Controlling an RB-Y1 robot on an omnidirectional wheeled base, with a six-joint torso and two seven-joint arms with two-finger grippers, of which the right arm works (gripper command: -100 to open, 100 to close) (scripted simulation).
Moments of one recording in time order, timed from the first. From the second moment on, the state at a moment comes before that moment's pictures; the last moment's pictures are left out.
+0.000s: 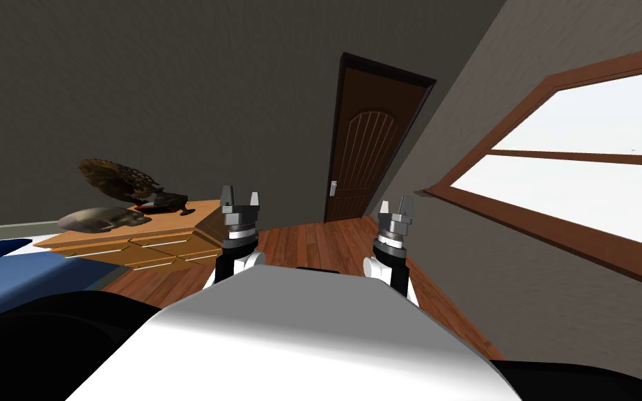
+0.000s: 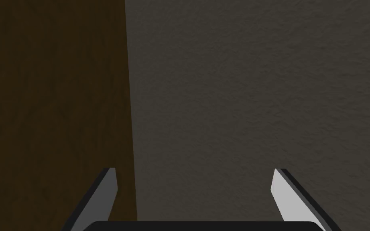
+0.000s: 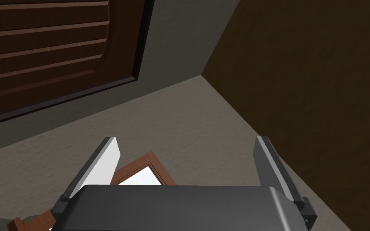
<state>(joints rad) 0.46 0.04 0.03 -2.28 -0.01 -0.54 0.10</state>
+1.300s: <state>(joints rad) 0.29 -0.03 -0.06 -1.97 0.19 -0.54 0.26</state>
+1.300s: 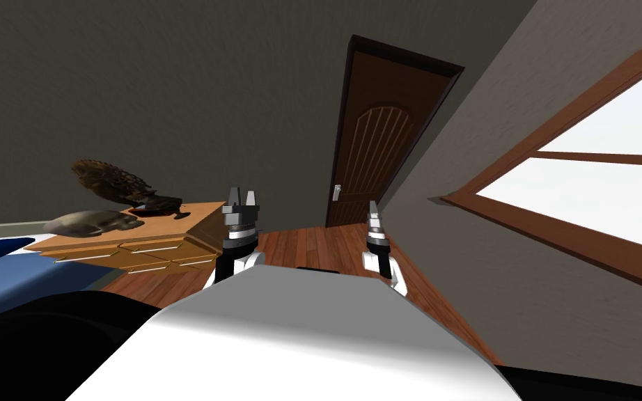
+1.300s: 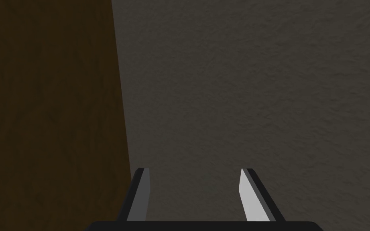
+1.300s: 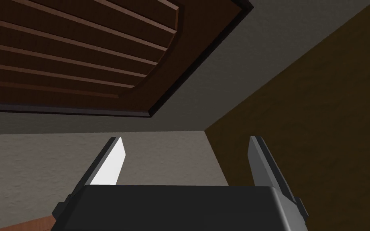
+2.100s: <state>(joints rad) 0.18 -0.06 -0.12 -1.77 0.33 -0.53 0.37</state>
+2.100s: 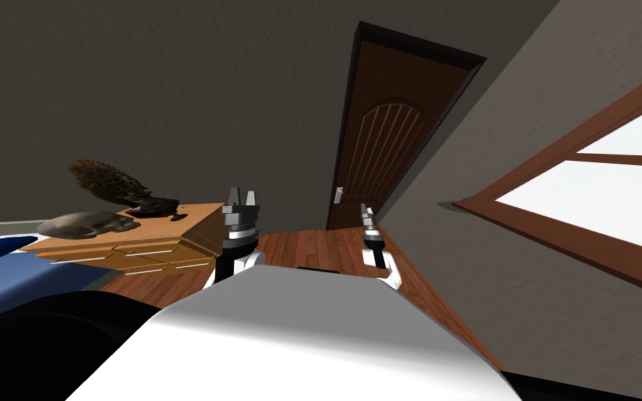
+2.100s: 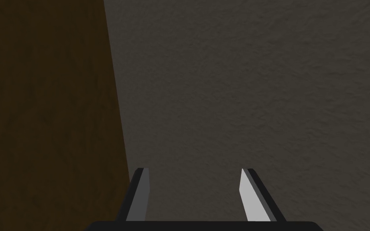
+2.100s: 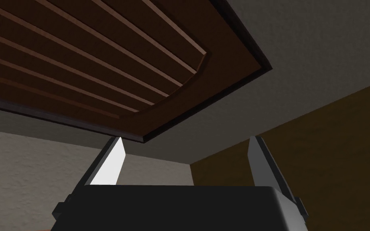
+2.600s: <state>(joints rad) 0.10 -0.07 -0.16 -1.62 0.43 -0.52 0.45</state>
